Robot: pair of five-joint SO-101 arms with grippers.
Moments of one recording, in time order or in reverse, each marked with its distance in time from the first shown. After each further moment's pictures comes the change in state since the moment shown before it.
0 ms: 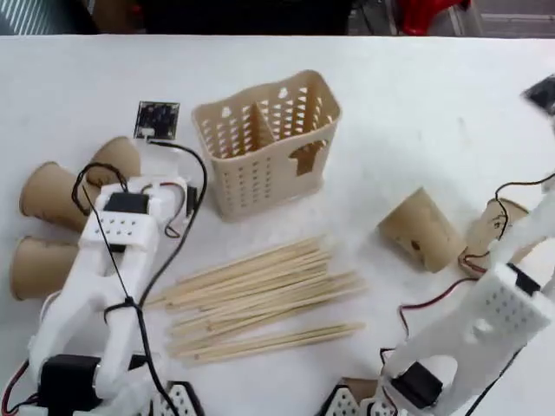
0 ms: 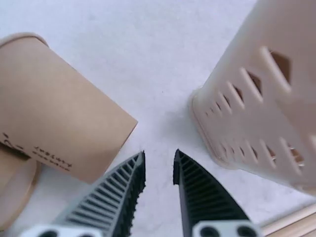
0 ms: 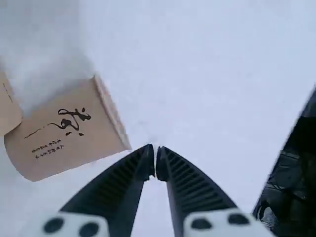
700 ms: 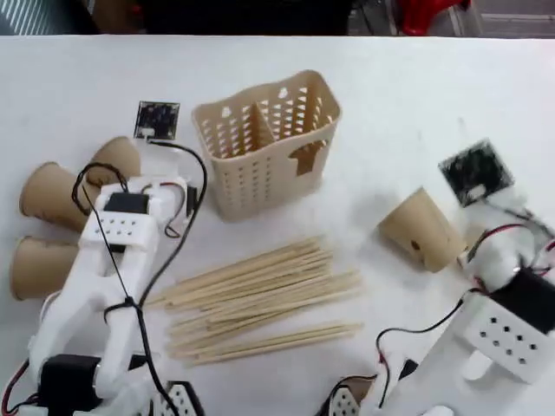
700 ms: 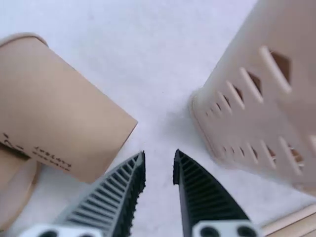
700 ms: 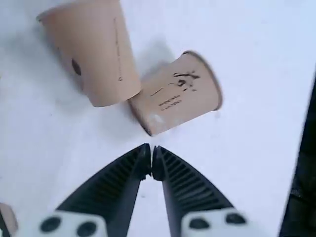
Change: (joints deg) left arm 0.0 0.0 0.0 0.0 0.0; right arm -5.0 -81.4 96.7 -18.1 -7.1
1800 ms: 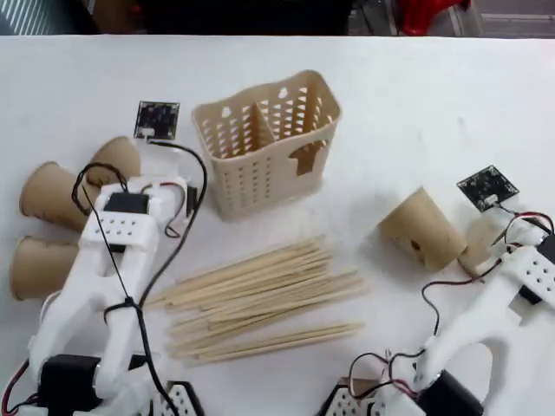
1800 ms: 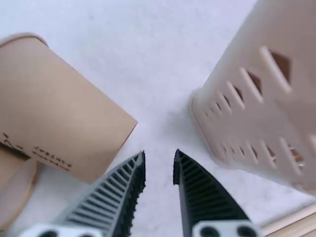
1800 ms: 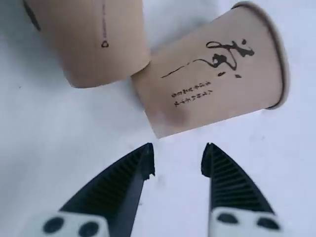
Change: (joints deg) left arm 0.0 0.0 0.0 0.0 0.0; right arm 7.2 26.9 2.3 -17.5 12.0
